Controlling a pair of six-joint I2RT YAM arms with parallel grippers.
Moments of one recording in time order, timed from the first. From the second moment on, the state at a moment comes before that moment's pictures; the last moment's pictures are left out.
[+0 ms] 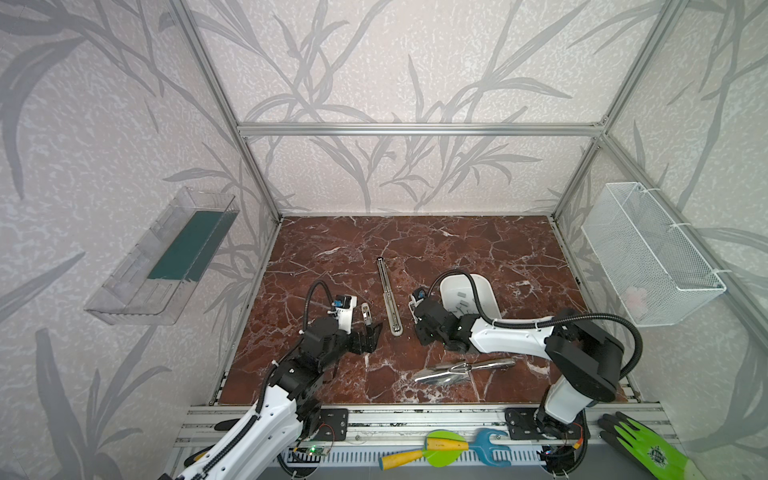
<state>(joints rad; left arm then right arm) -0.48 0.58 0.26 -0.15 0.10 -0.35 0.98 1.69 0.86 -0.08 0.27 0.40</state>
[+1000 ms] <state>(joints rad) -0.48 0.58 0.26 -0.15 0.10 -0.35 0.98 1.73 0.87 -0.06 0.28 0.41</state>
